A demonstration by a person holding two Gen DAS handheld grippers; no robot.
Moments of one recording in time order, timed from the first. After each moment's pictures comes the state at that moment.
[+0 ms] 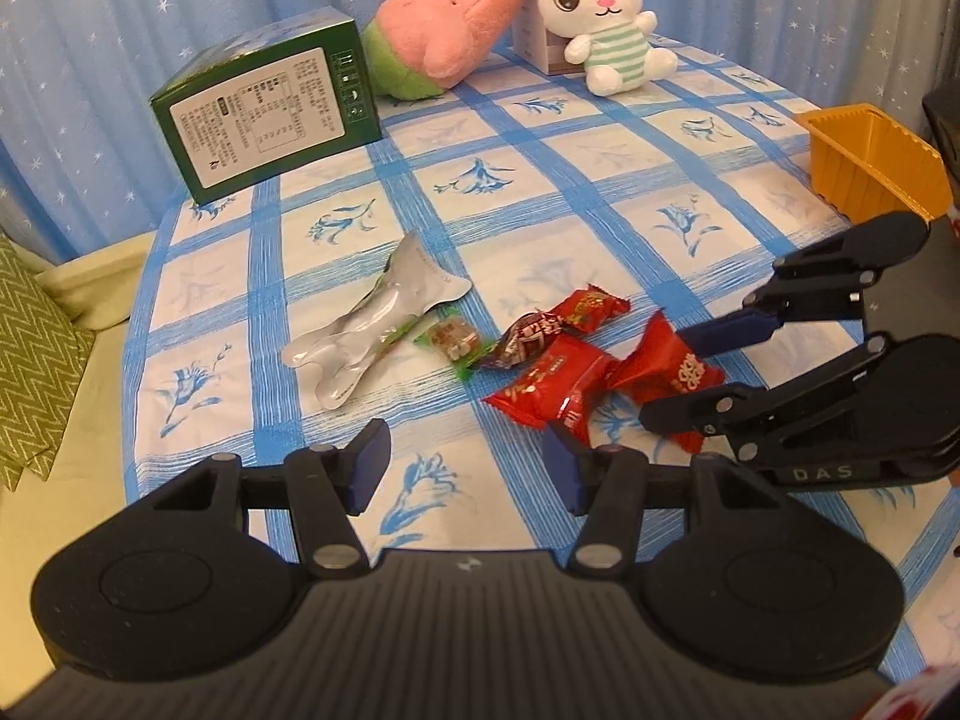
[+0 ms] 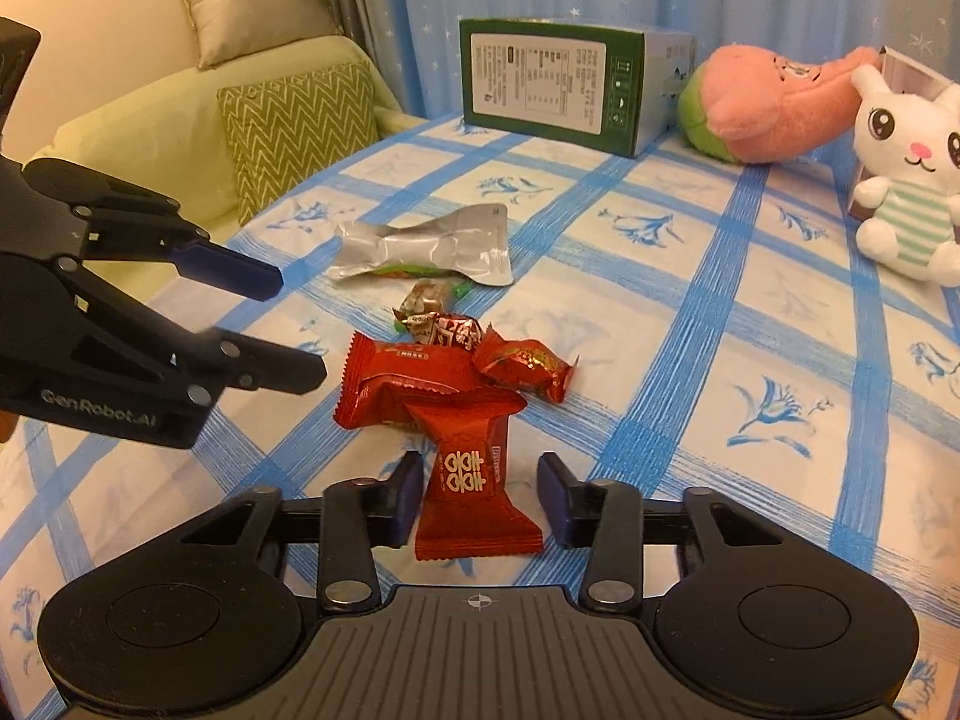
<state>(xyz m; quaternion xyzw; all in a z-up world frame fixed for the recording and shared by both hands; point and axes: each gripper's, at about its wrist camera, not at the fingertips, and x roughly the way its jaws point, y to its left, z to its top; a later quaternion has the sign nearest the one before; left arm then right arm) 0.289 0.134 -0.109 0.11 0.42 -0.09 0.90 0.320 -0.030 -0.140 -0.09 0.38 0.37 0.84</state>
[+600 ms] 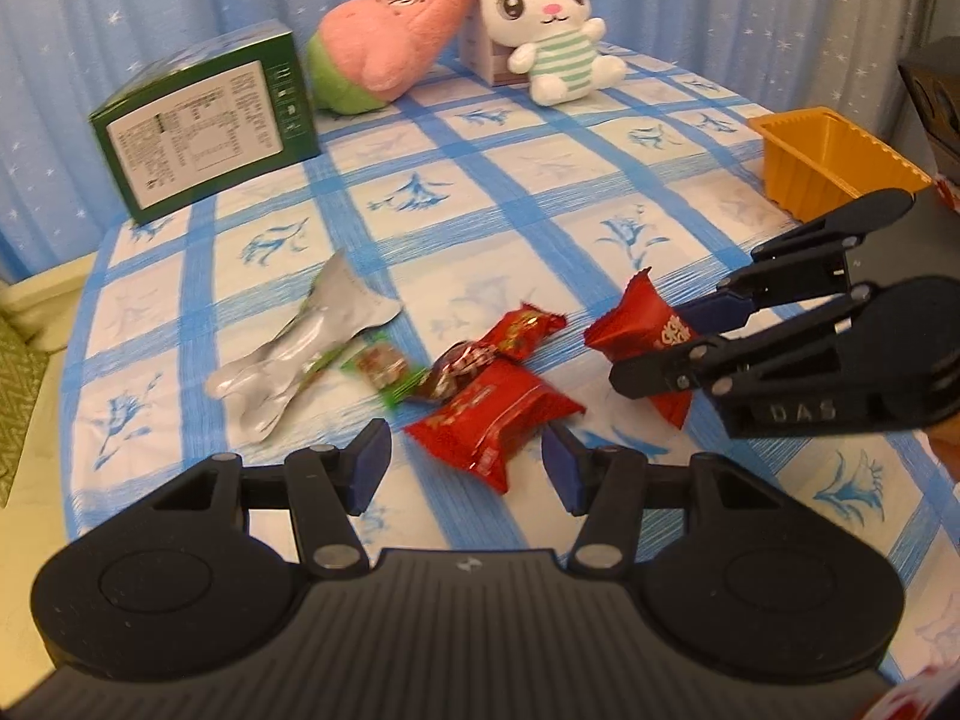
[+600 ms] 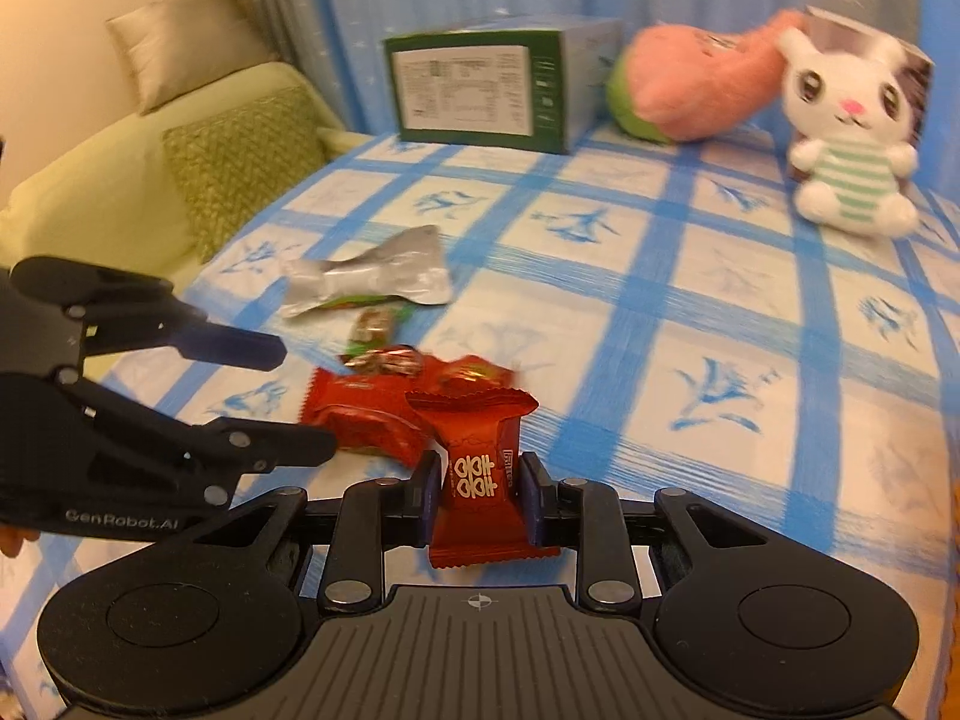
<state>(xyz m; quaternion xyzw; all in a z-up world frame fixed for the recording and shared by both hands) 0.297 0.114 -0.117 0.10 0.41 -0.15 0.90 0.331 -0.049 -0.124 -0.04 0.41 0.31 0.86</state>
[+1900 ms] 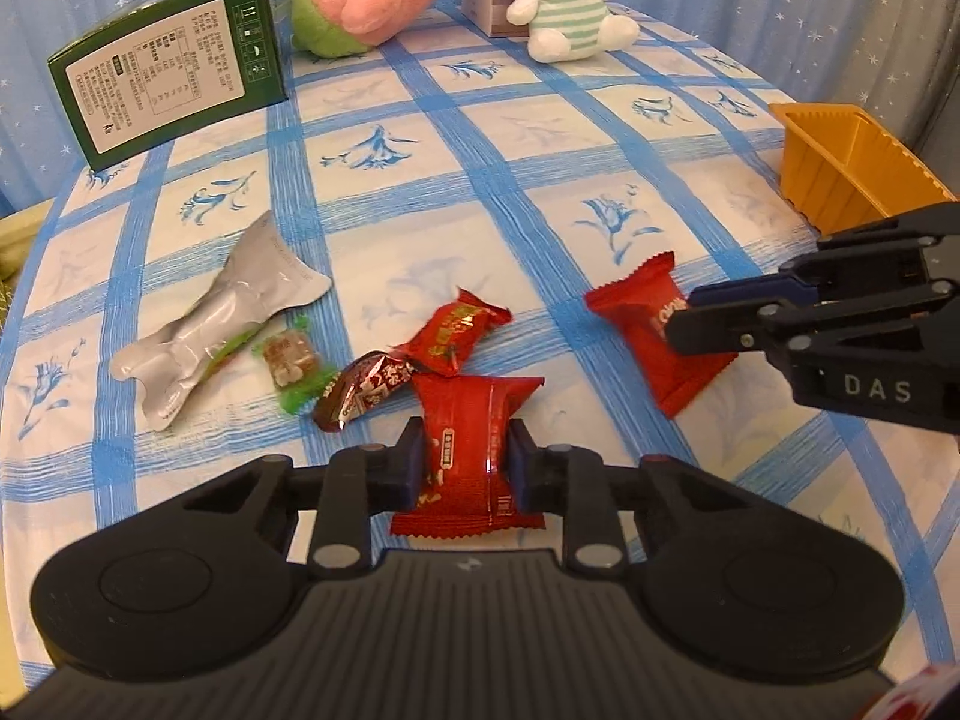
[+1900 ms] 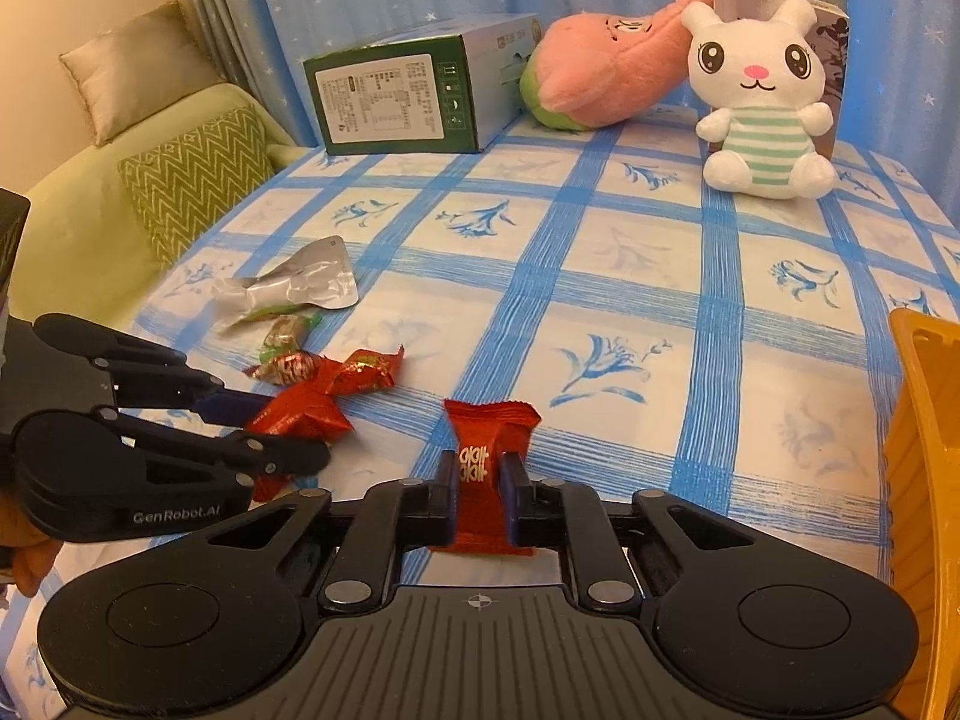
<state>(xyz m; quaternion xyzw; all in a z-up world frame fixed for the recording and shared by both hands) 0.325 0.077 -0.136 0.06 0.47 -0.12 0.87 0.341 -0.097 -0.119 -0.02 0.42 0.28 0.86</state>
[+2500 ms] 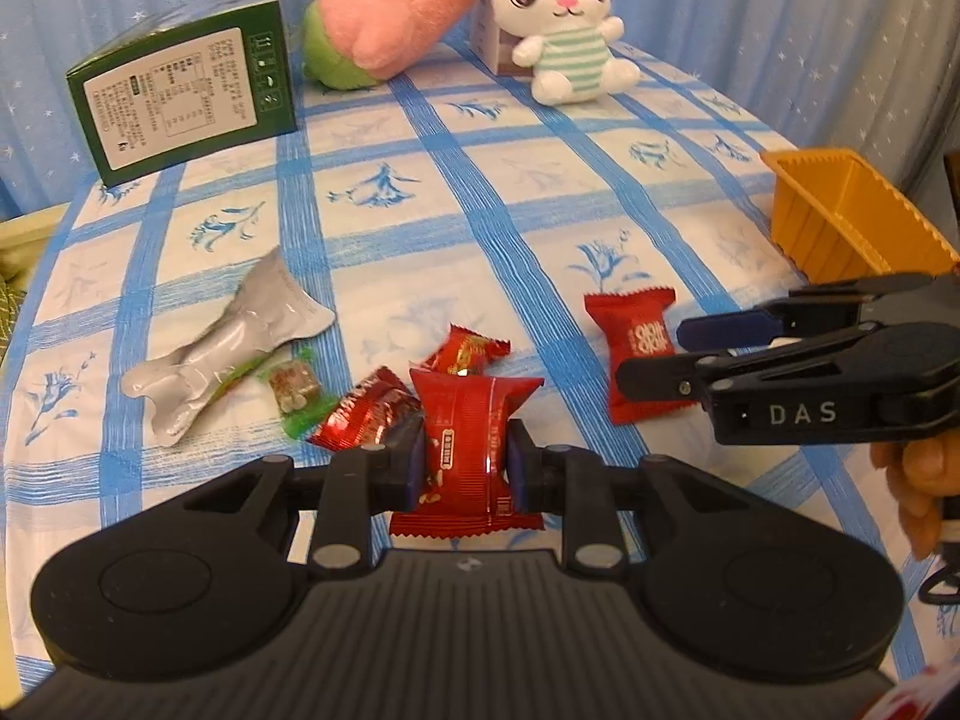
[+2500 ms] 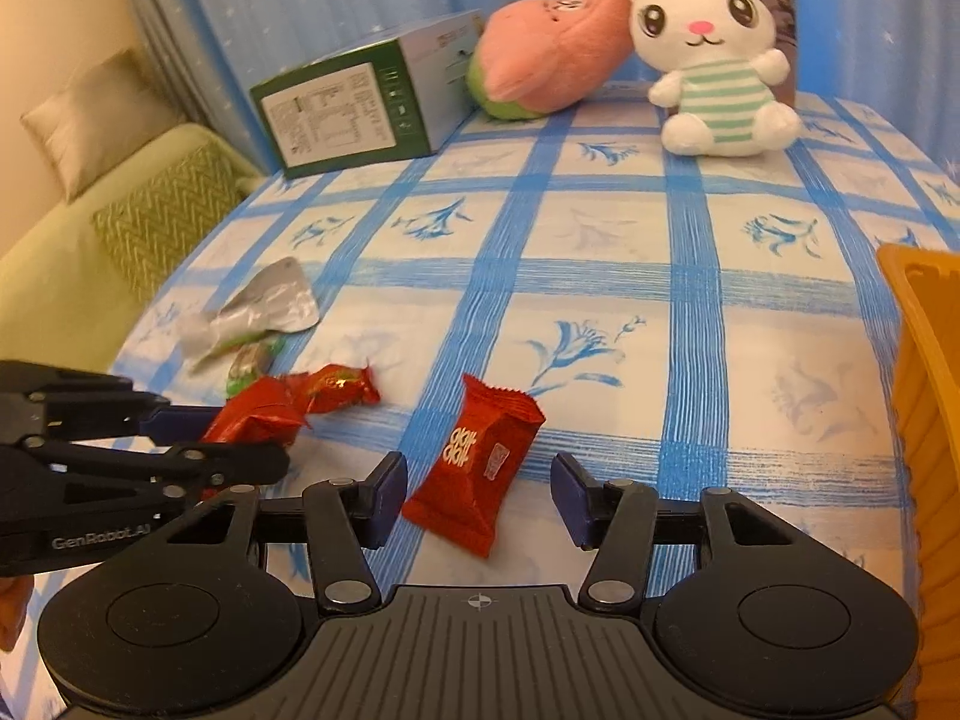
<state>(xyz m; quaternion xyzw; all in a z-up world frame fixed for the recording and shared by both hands) 0.322 0.079 -0.121 0.03 0.44 -0.12 0.89 0.356 -0.109 -0.135 0.05 0.43 0.25 0.87</state>
